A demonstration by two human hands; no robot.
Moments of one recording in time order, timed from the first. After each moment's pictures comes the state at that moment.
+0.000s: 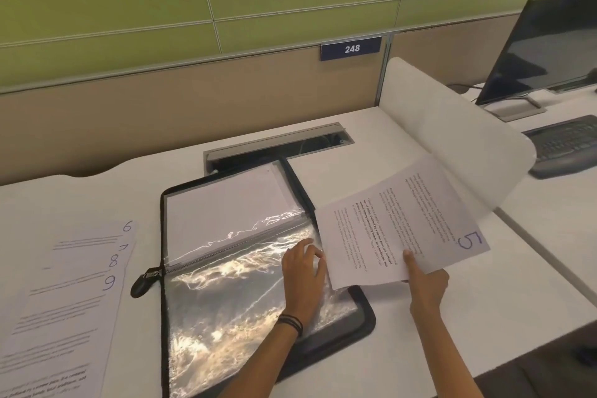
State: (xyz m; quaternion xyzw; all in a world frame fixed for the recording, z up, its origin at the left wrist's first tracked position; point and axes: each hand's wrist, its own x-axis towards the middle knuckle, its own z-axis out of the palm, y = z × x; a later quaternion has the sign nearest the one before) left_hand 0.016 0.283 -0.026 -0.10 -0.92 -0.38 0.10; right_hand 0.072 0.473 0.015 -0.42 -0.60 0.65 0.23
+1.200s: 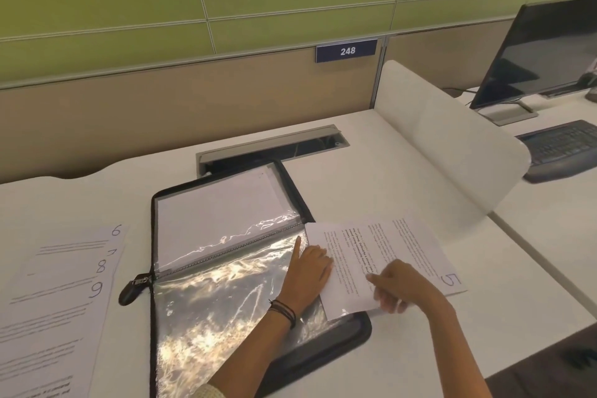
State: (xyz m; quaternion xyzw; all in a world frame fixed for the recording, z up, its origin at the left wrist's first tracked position) left_hand -0.014 0.284 -0.031 -0.31 -0.95 -0.10 0.02; right_hand 0.059 0.481 0.057 -0.18 -0.87 0.38 -0.26
